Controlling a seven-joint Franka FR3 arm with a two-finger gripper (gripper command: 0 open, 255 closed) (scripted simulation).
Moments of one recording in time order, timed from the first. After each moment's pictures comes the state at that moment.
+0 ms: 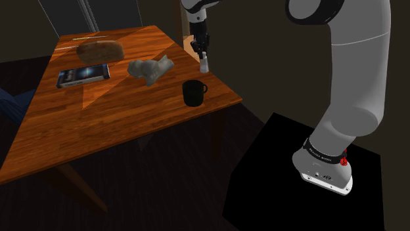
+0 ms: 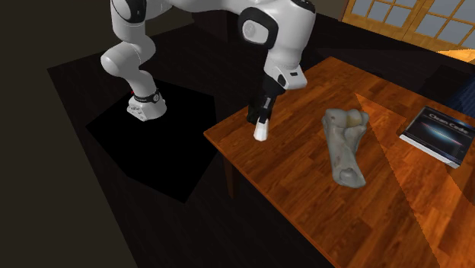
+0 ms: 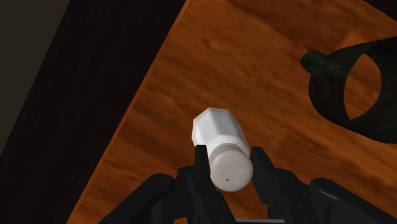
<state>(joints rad) -0.05 0.47 -0.05 -1.34 -0.09 1.69 -0.13</state>
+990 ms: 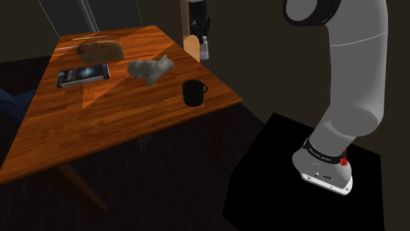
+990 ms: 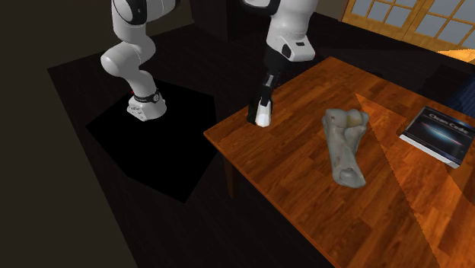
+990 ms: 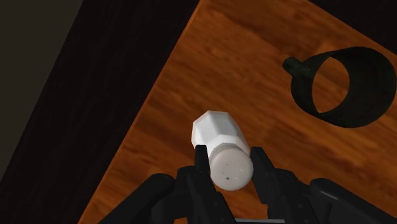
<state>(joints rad) -0.05 0.49 -0.05 -1.11 -0.09 1.48 -0.15</state>
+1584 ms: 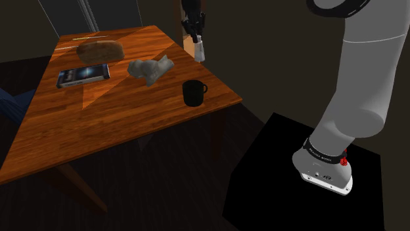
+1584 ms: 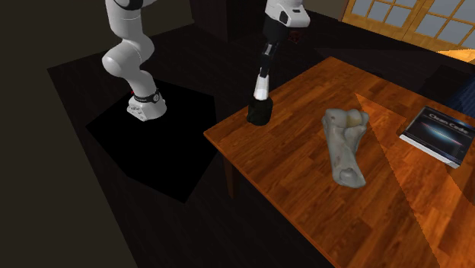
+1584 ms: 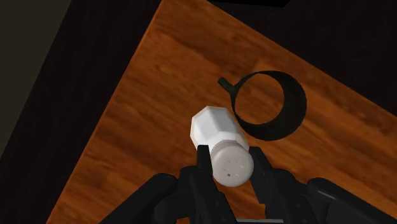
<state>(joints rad) 0.05 0.33 -0.01 -1.25 -0.10 1.46 -0.01</state>
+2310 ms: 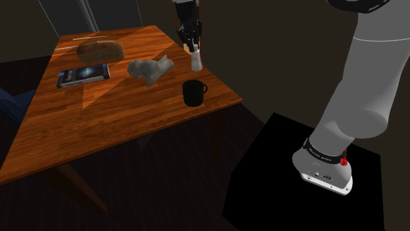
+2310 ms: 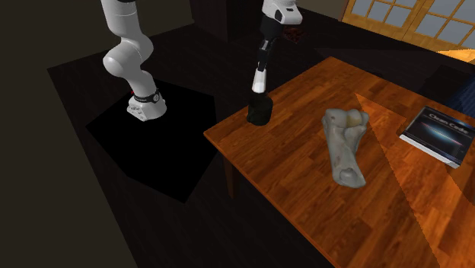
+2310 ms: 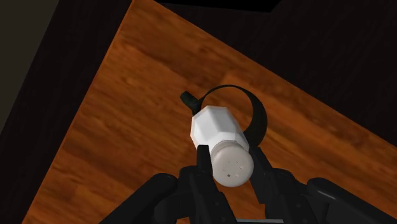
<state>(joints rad) 0.12 0.23 0.03 -1.43 -0.09 1.53 0.10</state>
